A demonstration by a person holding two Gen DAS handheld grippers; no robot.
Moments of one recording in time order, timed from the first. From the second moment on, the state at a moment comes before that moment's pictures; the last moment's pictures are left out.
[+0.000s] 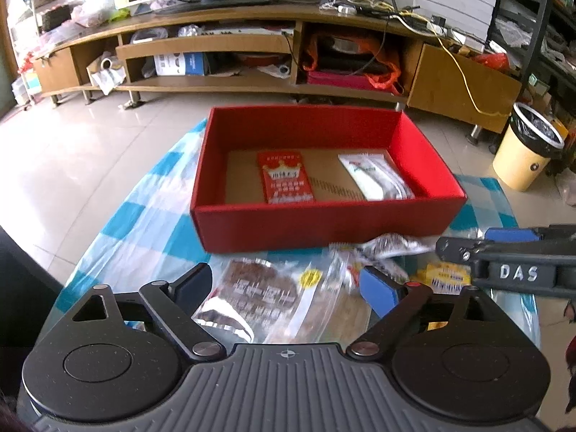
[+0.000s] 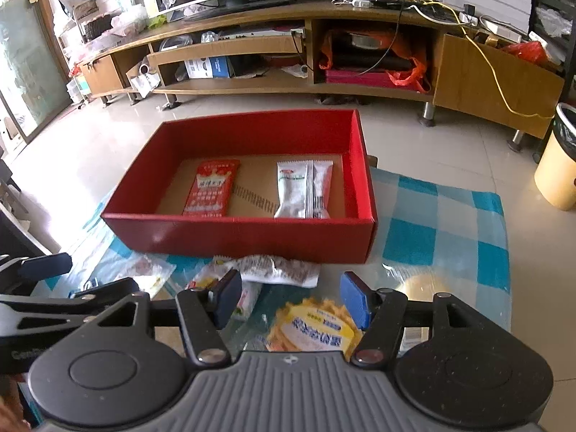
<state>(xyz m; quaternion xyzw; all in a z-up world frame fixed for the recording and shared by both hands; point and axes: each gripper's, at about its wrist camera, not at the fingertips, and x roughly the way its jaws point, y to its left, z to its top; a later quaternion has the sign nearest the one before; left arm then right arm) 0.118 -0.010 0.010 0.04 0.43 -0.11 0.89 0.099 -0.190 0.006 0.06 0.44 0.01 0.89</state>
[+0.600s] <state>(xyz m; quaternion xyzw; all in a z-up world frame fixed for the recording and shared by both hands) 0.098 -0.017 -0.027 0.06 0.50 -0.17 0.85 0.075 -0.211 0.006 0.09 0.45 0.02 0.89</state>
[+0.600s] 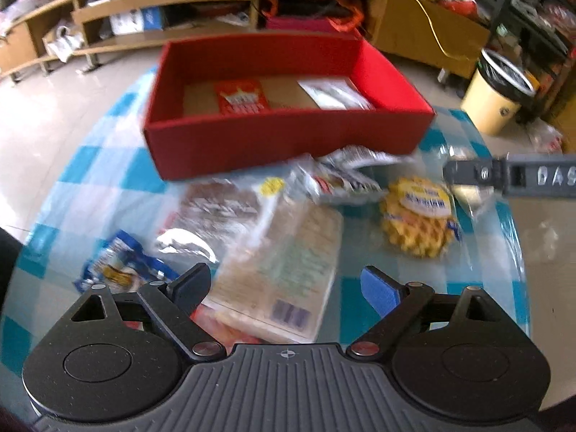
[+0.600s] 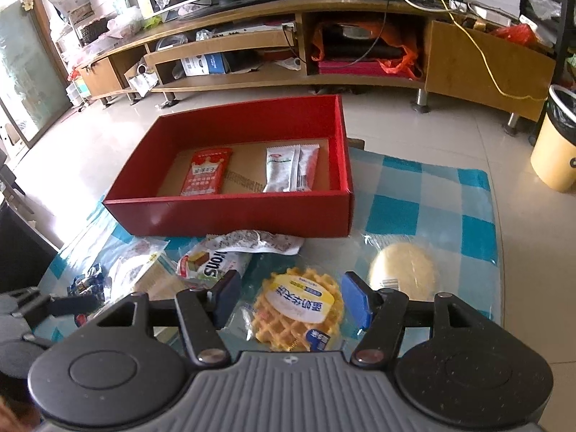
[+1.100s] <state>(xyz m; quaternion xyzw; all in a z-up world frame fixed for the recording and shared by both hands) 0.073 -0.038 -0.049 0.13 0.53 -0.19 0.82 0.073 -0.243 -0.007 0.10 0.47 0.01 0.87</state>
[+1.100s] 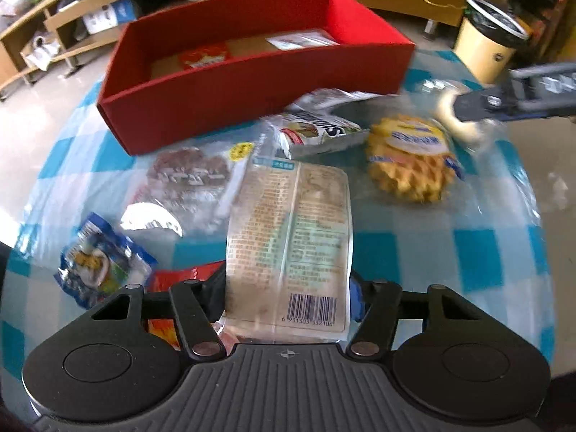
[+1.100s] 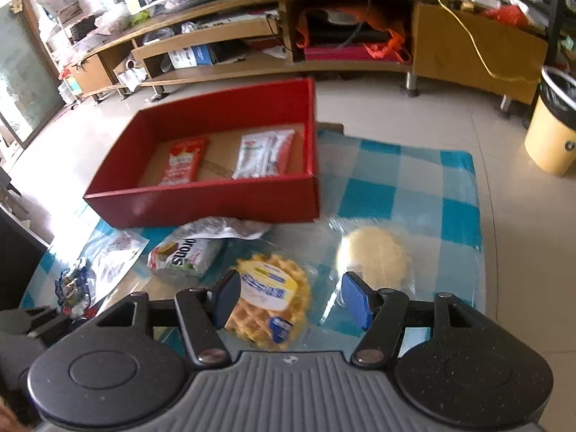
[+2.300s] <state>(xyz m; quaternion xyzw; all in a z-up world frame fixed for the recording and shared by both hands) 0.030 -0.046 -0.056 0.15 0.54 -0.24 0.79 0.010 -0.213 -0.049 0.05 0.56 0.03 0.83</state>
